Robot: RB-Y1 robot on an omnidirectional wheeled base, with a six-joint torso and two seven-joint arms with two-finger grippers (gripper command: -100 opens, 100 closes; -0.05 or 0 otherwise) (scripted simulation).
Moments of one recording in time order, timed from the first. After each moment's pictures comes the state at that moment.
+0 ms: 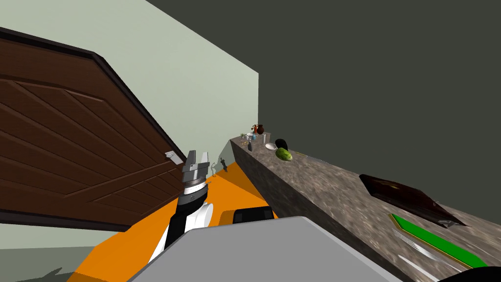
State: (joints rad) left arm 0.54 -0.03 -0.06 -2.33 -0.06 -0.56 -0.03; right arm 0.53 -1.52 0.82 -0.70 0.57 -0.76 0.57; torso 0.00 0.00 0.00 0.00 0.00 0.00
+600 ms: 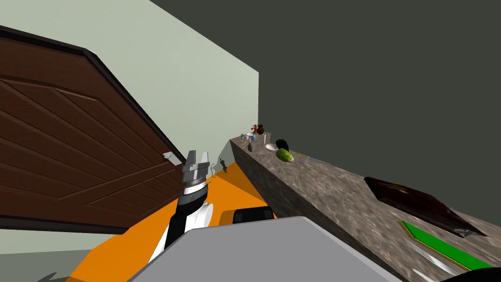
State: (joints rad) left arm 0.54 -0.03 -0.06 -2.33 -0.06 -0.56 -0.03; right arm 0.51 -1.43 0.82 -0.56 0.55 -0.81 0.67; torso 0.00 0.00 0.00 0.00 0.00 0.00
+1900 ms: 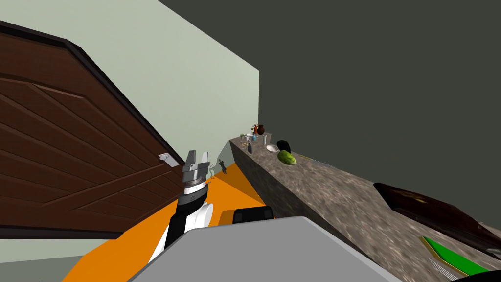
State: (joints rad) left arm 0.54 -0.03 -0.06 -2.33 -0.06 -0.56 -0.03; right arm 0.46 -1.27 0.82 -0.26 0.52 -0.90 0.84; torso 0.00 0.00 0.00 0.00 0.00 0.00
